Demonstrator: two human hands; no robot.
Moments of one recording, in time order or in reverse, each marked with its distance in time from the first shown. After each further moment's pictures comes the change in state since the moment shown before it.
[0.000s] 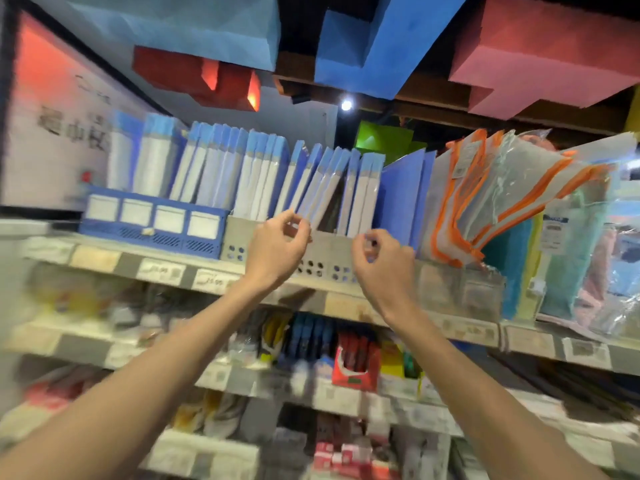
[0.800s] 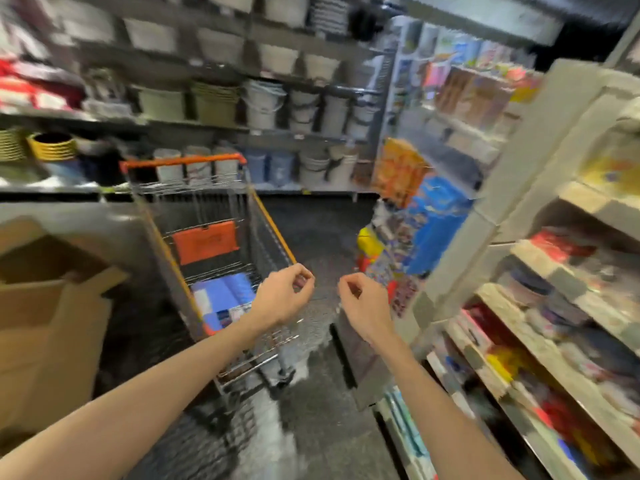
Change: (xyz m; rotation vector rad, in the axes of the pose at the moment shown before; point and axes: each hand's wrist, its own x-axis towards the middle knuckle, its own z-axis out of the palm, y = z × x) left_hand -0.518 -0.029 -0.557 0.828 0.196 -0.963; right_hand -0.521 -0.390 0.216 0.708 -1.232 -0.021
